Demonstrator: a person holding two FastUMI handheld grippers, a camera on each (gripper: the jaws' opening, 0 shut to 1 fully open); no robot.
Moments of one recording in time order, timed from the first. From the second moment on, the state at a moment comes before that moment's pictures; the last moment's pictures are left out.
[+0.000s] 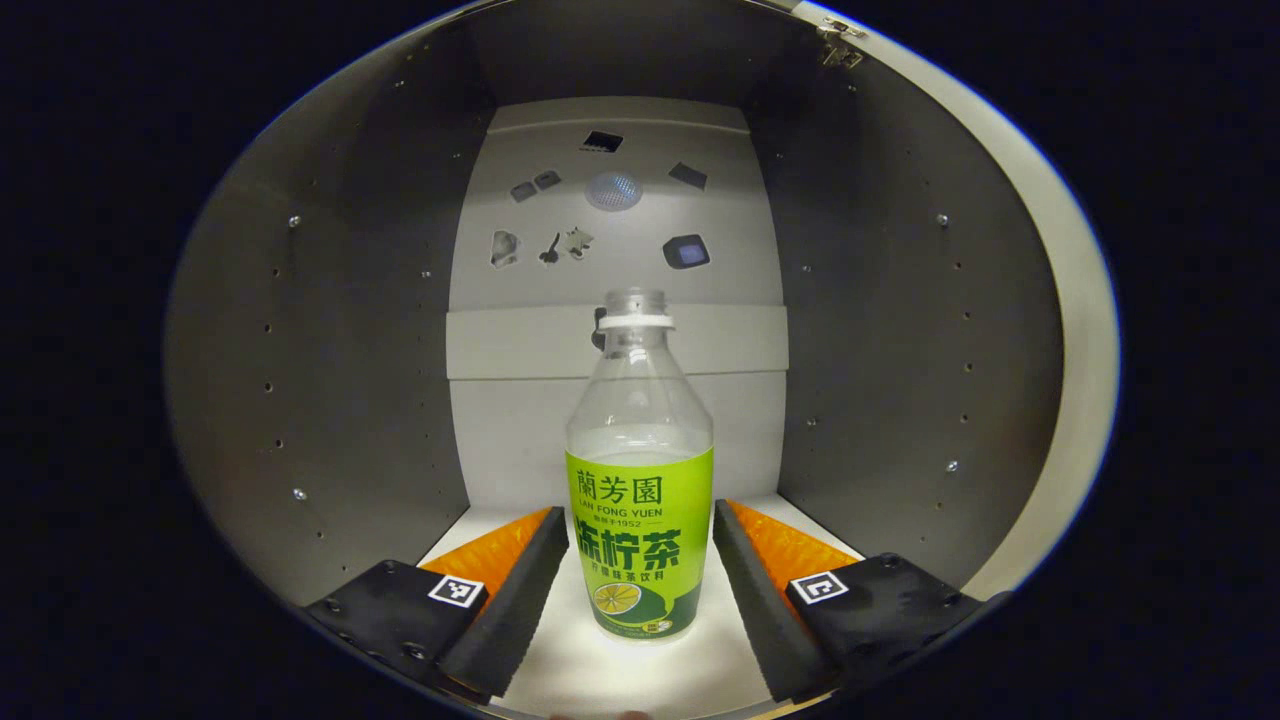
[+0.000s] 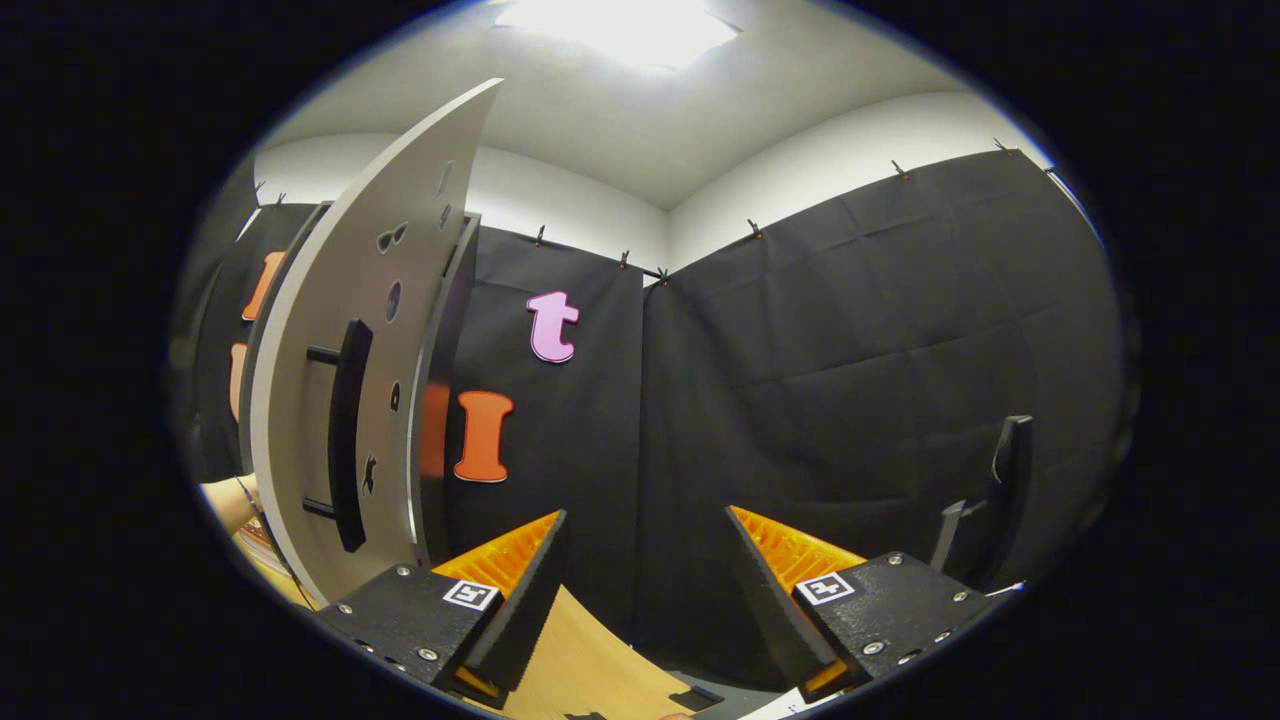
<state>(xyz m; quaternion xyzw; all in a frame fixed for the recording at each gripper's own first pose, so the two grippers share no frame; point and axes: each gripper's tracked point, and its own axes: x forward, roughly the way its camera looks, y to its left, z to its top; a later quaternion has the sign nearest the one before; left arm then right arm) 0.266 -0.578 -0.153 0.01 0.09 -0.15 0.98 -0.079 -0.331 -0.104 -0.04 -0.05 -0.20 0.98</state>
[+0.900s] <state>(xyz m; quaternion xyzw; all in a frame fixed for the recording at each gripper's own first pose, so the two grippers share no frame) 0.147 -0.480 -0.085 -0.02 0.07 -0.19 0.98 -0.102 -0.255 -0.083 -0.04 -0.05 -0.14 0.99</state>
